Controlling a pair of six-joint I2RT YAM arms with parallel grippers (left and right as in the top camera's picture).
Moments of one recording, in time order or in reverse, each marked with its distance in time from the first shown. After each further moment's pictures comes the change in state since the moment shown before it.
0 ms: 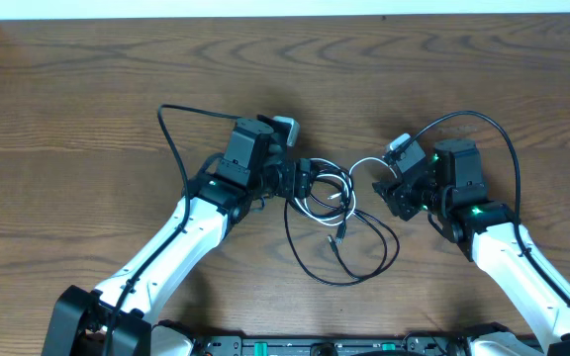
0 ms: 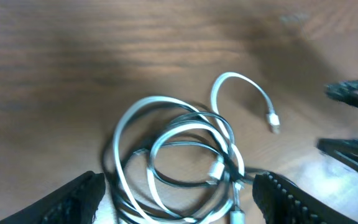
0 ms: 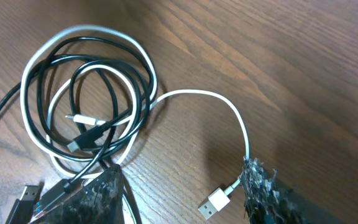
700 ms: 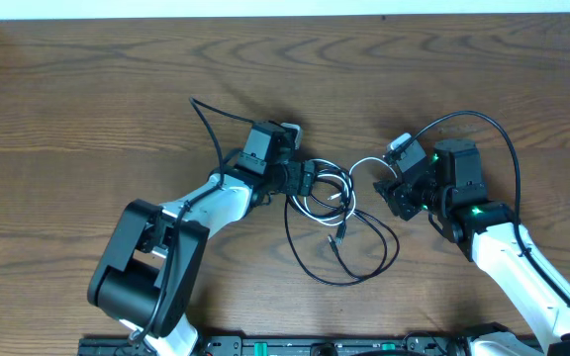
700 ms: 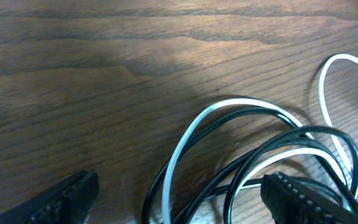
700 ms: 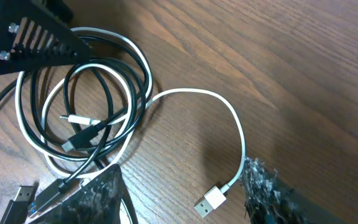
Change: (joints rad) left arm 0.013 0.356 0.006 0.214 -0.027 0.060; right arm 0.000 0.000 0.000 -0.001 0.014 0.001
